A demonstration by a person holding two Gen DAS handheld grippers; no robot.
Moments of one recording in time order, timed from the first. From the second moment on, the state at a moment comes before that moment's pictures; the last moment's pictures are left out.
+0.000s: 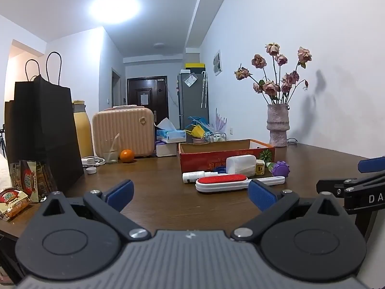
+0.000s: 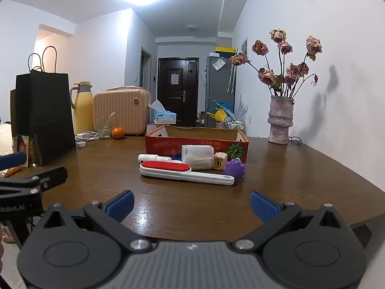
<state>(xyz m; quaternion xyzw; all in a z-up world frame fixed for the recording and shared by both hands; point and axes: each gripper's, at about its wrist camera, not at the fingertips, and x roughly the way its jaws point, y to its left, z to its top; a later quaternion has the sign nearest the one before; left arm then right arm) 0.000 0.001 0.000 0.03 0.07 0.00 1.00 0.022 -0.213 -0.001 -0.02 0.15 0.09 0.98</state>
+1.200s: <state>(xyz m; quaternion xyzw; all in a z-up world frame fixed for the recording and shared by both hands) 0.000 0.002 0.000 0.03 0.06 0.01 1.00 0.024 -0.215 -0.004 -0.01 0.16 0.07 0.98</state>
